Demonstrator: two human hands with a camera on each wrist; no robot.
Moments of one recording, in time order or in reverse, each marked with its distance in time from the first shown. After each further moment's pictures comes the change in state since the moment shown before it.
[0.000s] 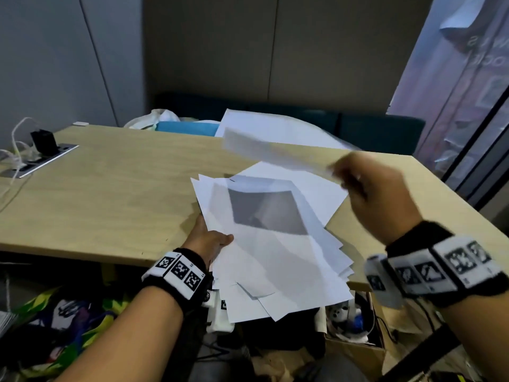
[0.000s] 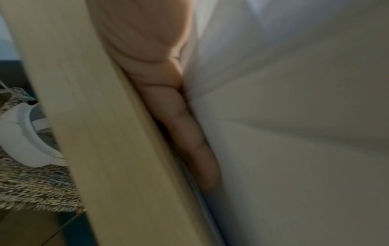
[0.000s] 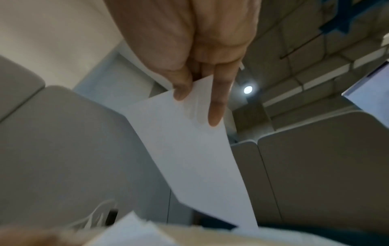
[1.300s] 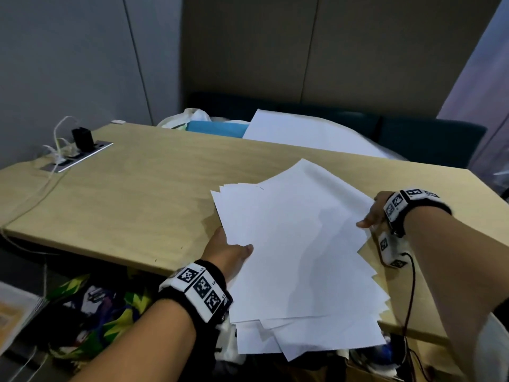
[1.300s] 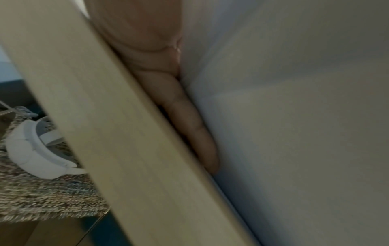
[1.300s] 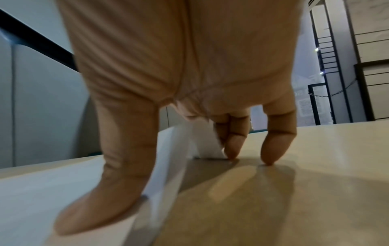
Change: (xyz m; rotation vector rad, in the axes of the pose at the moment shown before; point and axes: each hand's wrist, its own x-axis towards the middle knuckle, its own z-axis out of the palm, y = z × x) left_hand -0.003 0.001 0.012 0.241 0.199 -0.023; right_hand 0.062 0.177 0.098 -0.551 -1.129 0.834
